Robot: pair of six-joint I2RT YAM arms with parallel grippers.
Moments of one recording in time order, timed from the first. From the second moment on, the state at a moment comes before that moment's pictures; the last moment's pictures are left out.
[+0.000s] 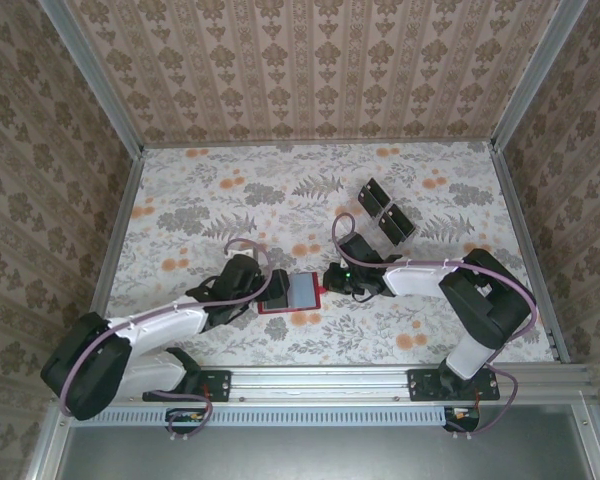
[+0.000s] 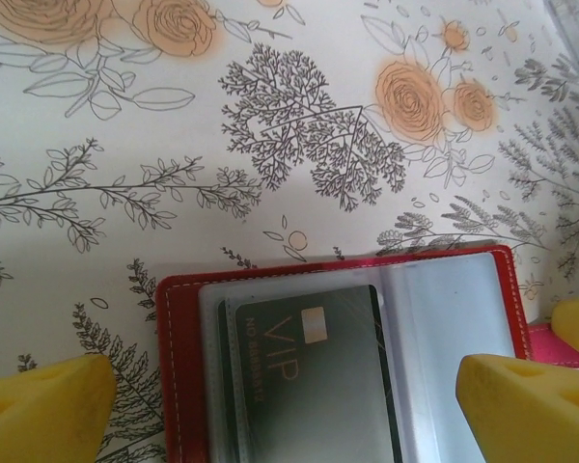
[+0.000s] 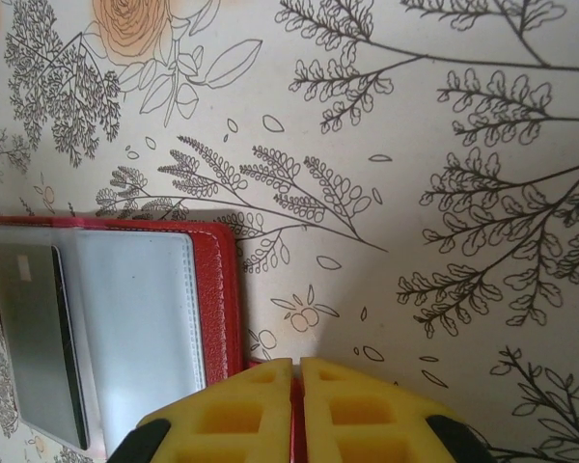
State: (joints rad) left arm -0.74 1.19 0.40 0.00 -0.08 -0.75; right arm 0.67 1.66 0.74 -0.03 -0.21 0.82
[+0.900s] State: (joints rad) left arm -0.75 1.22 0.39 0.08 -0.05 -0.75; right arm 0.68 1.69 0.74 0.01 -0.22 0.83
